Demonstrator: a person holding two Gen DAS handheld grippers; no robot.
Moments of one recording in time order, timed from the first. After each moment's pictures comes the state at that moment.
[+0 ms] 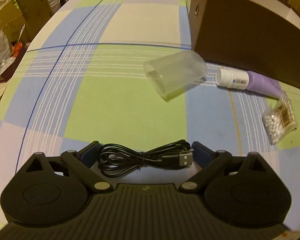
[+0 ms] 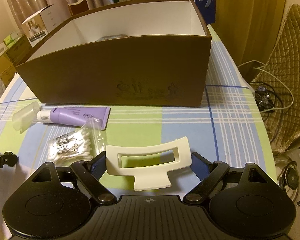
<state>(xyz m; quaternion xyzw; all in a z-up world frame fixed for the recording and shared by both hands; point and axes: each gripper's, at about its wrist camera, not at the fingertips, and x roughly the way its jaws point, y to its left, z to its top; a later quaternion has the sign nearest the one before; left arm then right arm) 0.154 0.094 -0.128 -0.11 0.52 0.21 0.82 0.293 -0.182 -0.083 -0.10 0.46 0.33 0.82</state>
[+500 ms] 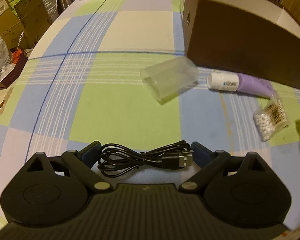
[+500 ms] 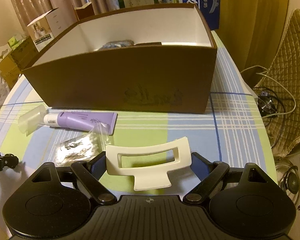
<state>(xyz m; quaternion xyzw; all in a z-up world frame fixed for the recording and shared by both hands) 0.150 0.088 -0.110 -0.10 0.51 0.19 0.83 0.288 -0.179 -0.073 -0.10 0.45 0.34 0.82</state>
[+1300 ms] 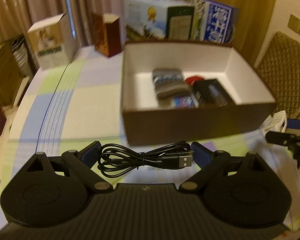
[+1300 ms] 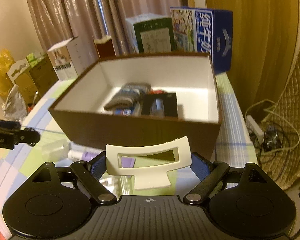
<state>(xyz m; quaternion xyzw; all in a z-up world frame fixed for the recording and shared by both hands) 0.223 0.041 -0.005 -0.05 0.42 0.10 0.90 0.299 -0.170 -0.002 -0.08 0.38 0.39 0.83</state>
